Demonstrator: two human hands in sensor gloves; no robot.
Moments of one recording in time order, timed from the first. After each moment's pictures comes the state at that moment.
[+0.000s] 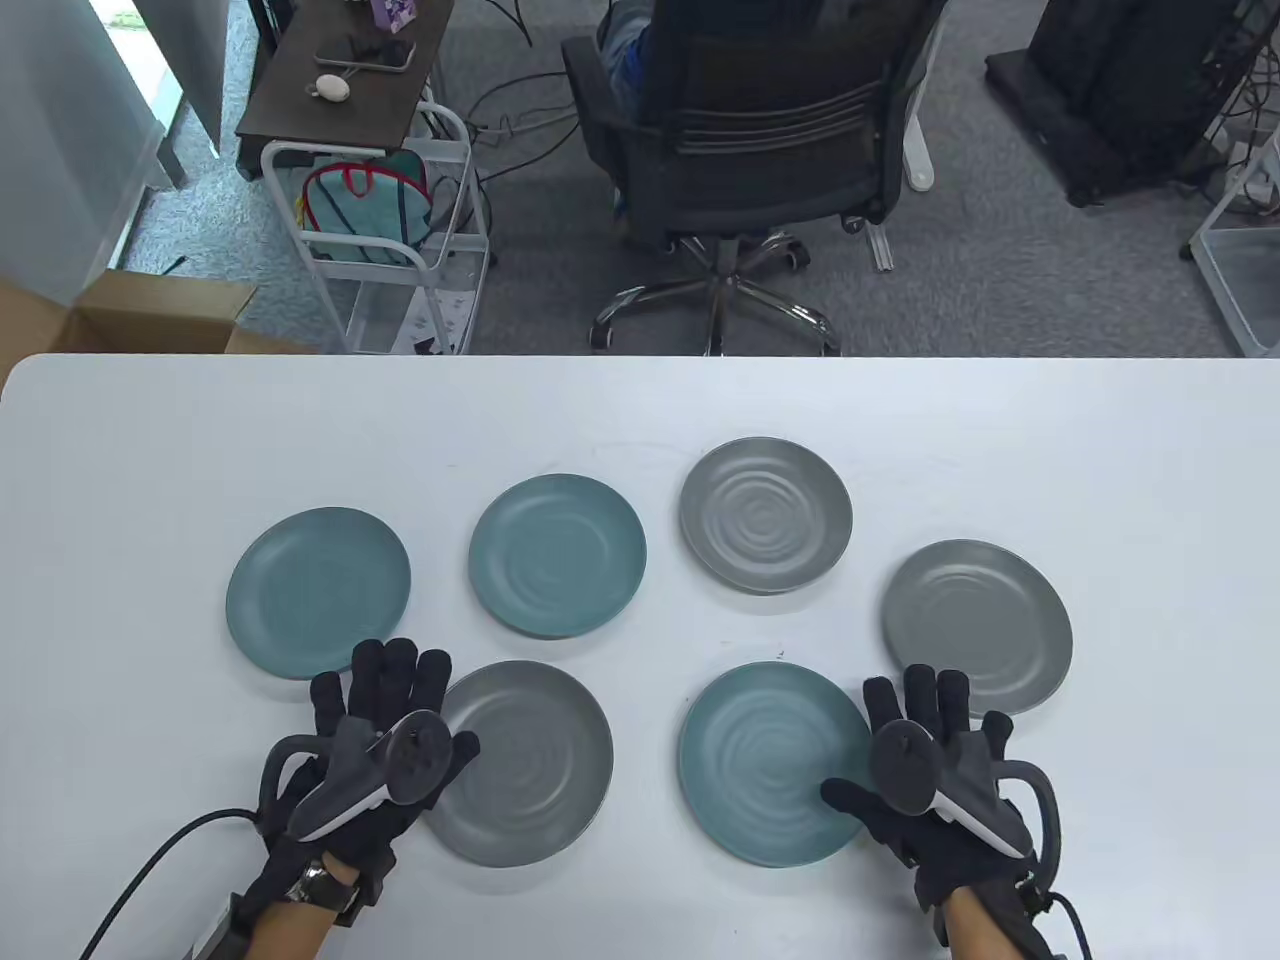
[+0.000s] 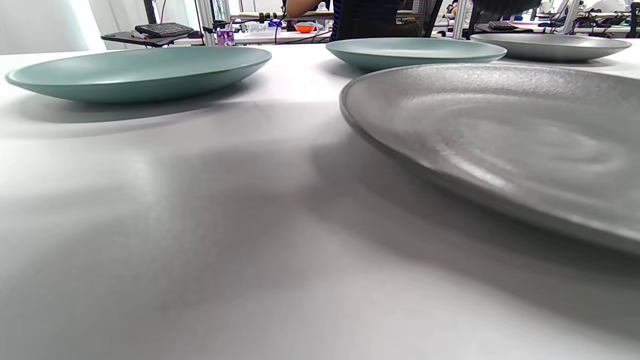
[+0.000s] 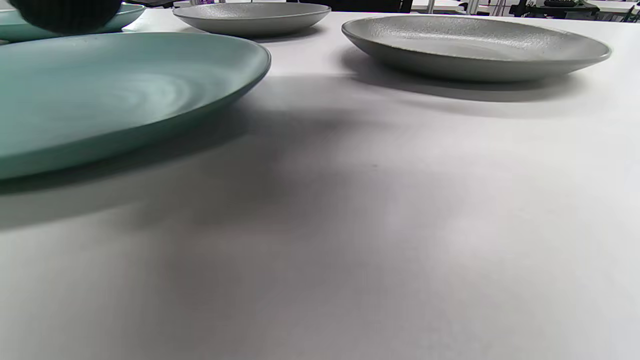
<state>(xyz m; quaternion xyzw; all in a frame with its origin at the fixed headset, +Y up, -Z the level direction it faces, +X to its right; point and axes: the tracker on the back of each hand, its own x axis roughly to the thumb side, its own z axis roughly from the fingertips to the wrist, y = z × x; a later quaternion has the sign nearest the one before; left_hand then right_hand) -0.243 -0.759 -0.187 -0.12 -0.09 -0.03 0.99 0.221 -0.764 -0.167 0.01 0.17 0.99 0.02</state>
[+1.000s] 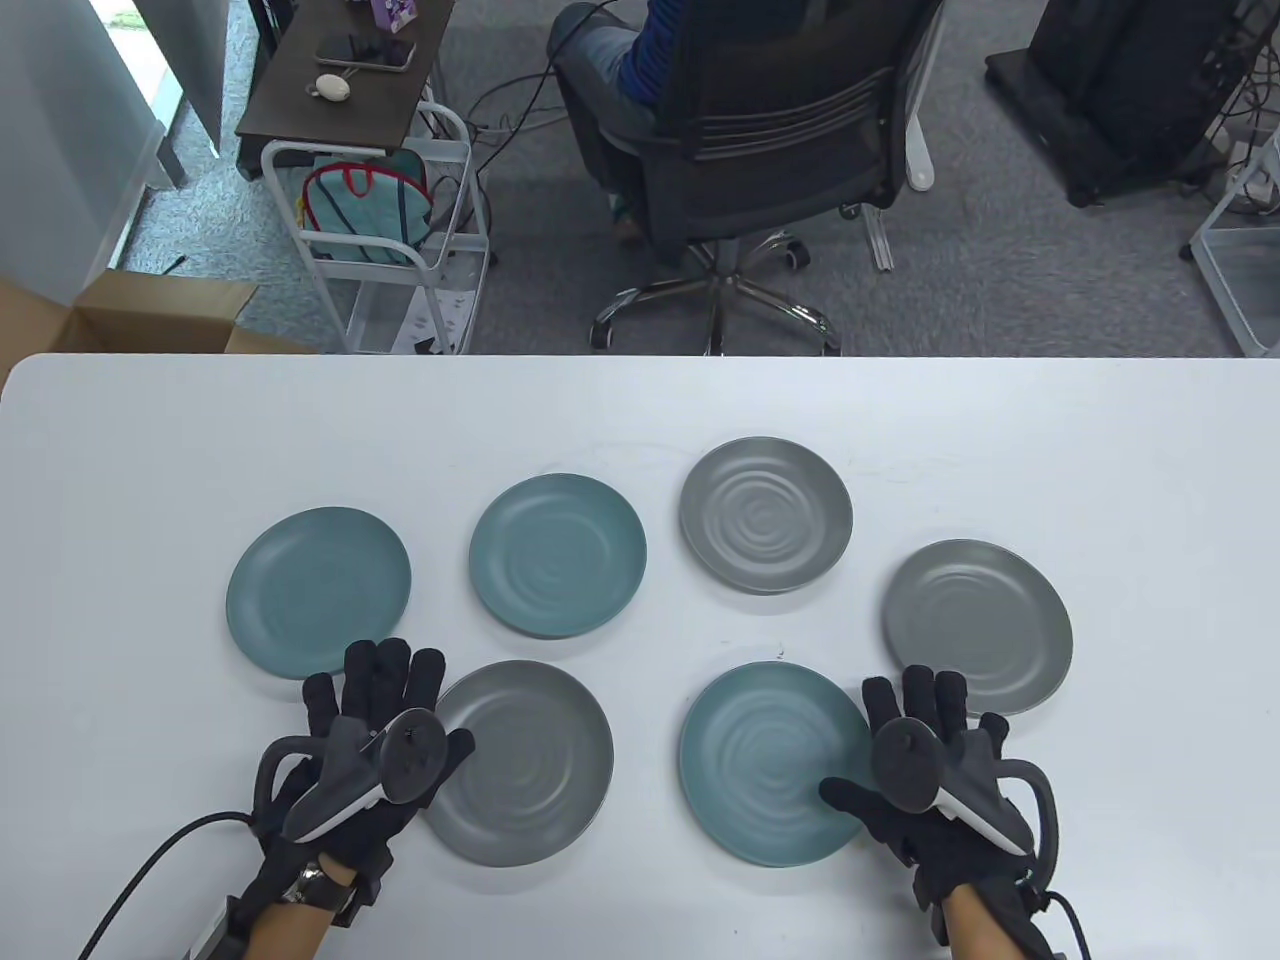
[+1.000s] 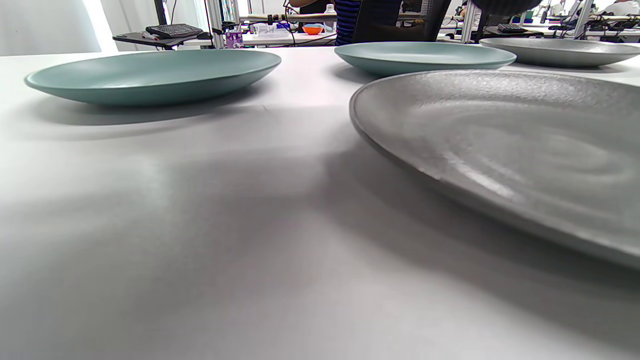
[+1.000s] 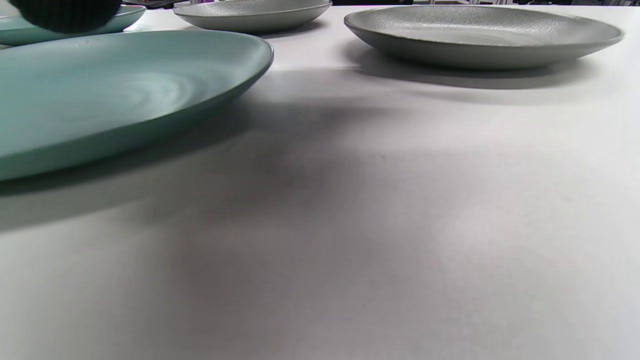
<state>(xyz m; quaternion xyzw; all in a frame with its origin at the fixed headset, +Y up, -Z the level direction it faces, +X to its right) -0.246 -0.755 -0.186 -0.12 -0.08 -0.02 0.99 0.222 -0.765 -0.168 0.02 0.18 0.98 0.03</state>
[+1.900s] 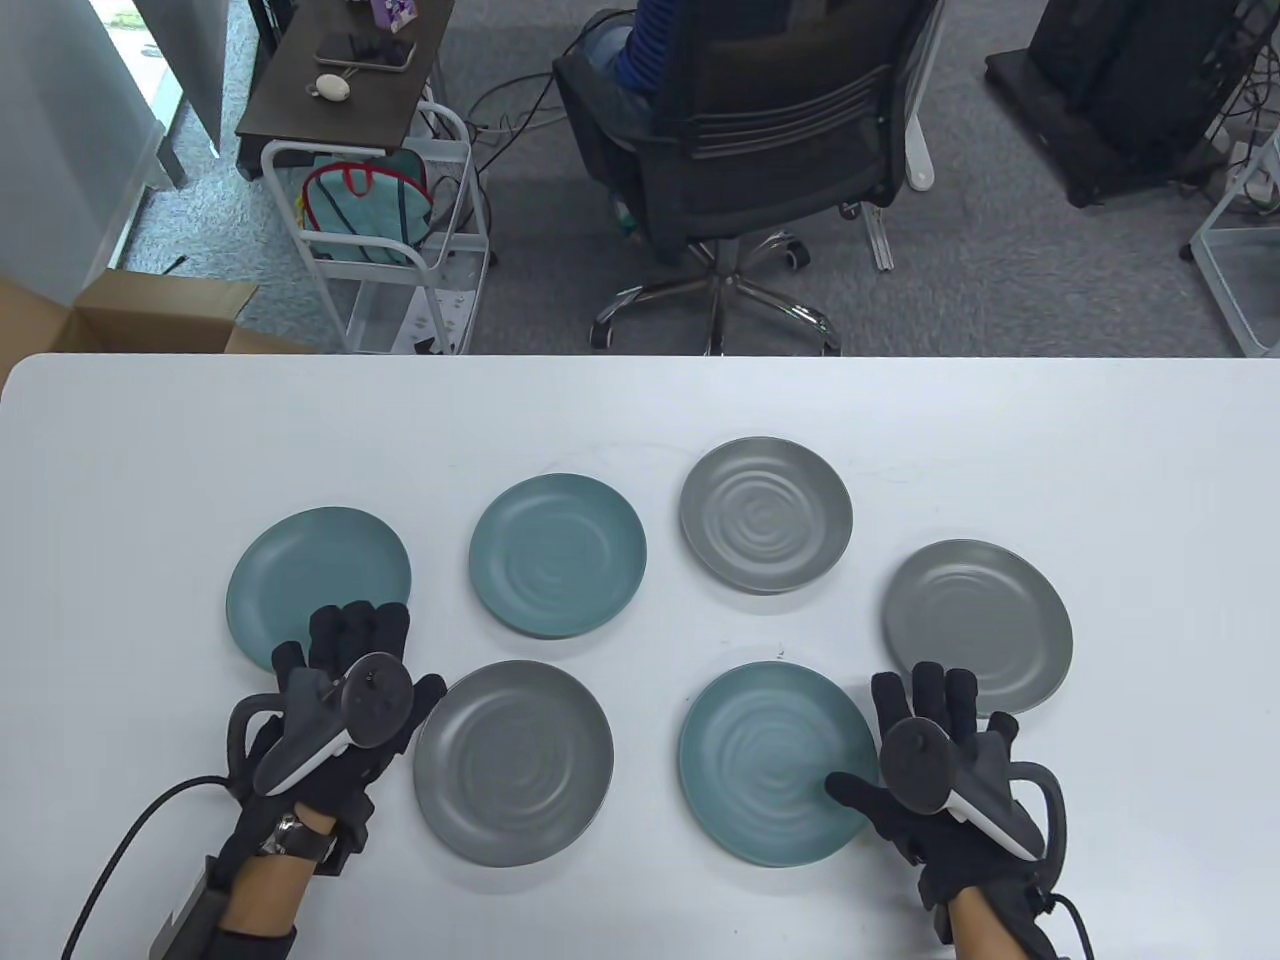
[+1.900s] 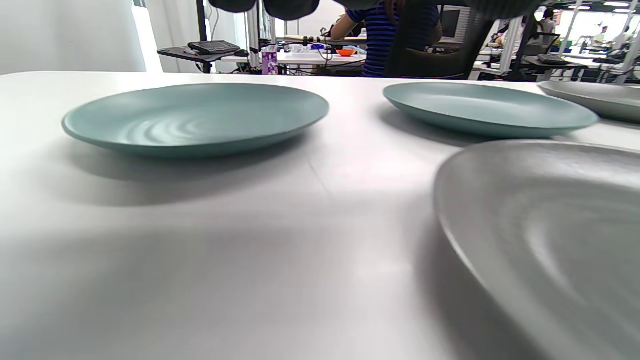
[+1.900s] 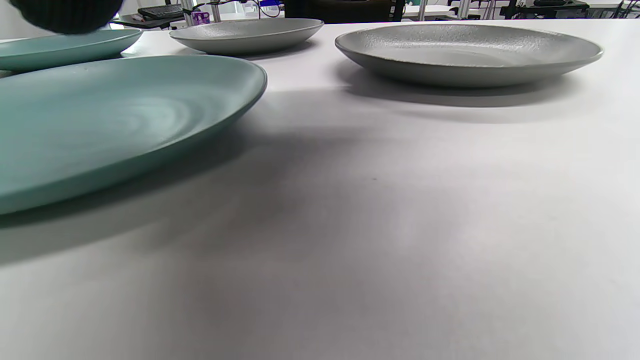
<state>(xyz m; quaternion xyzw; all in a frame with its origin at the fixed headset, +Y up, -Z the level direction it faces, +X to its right) -0.274 -0.733 -0.228 -0.09 -0.02 0.00 1.00 0.228 -0.760 -0.168 0.01 0.15 0.99 0.05</state>
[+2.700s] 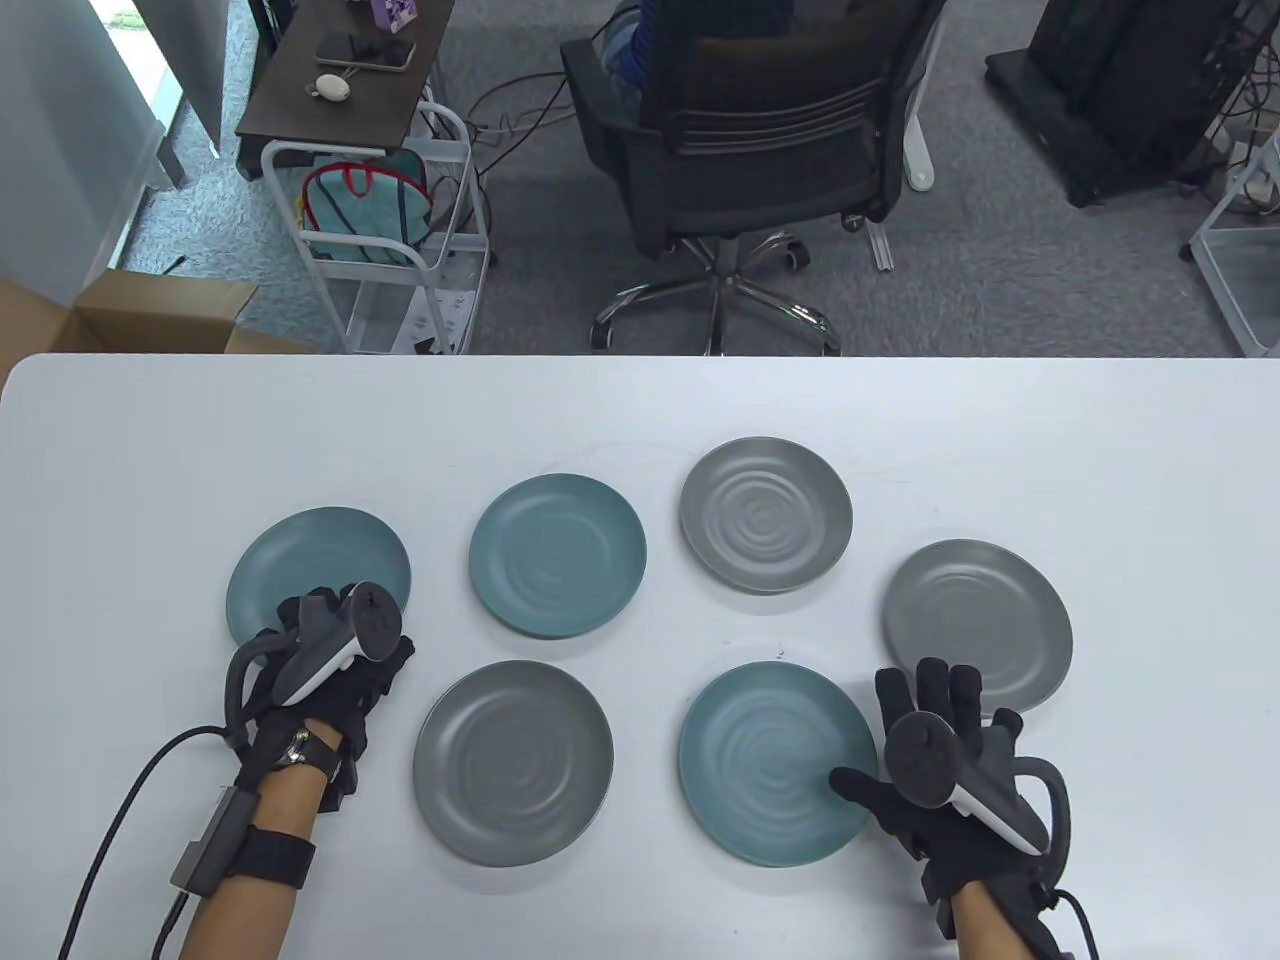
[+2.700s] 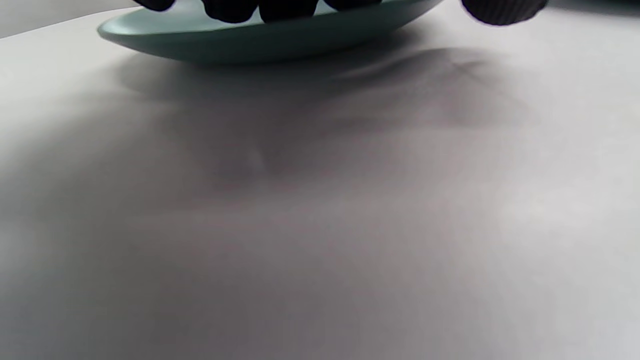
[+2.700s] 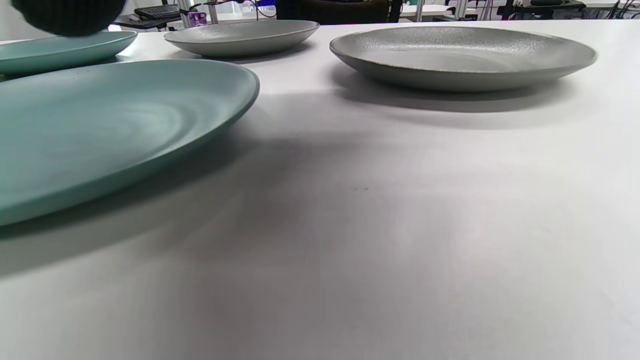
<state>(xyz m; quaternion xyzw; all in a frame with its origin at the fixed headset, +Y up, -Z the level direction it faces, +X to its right) -0.300 -0.785 -0.288 -0.20 0.07 -0.05 0.98 0.230 -0.758 -0.171 0.00 0.16 0.99 0.05</state>
